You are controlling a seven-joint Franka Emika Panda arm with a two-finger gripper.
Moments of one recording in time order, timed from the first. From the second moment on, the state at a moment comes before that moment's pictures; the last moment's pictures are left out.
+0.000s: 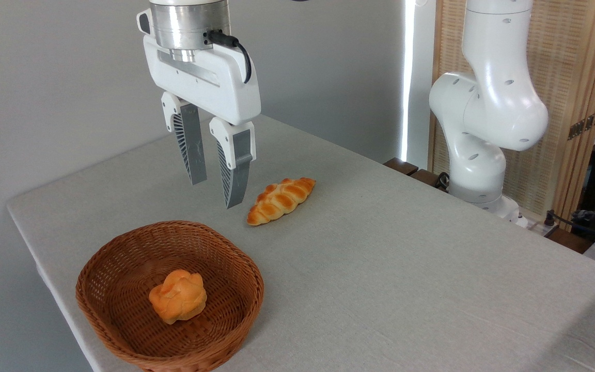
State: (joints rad) arm -0.18 -0.03 0.10 -1.68 -0.03 1.76 0.66
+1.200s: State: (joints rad) arm -0.18 -0.03 0.07 -1.68 -0.04 1.70 0.66
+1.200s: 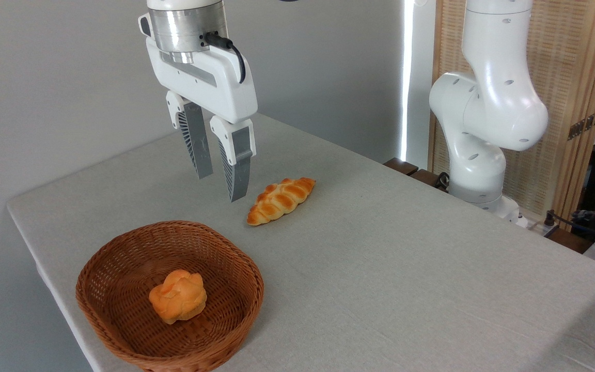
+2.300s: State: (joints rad) arm -0.28 -0.12 0.06 -1.89 -0.04 1.70 0.55
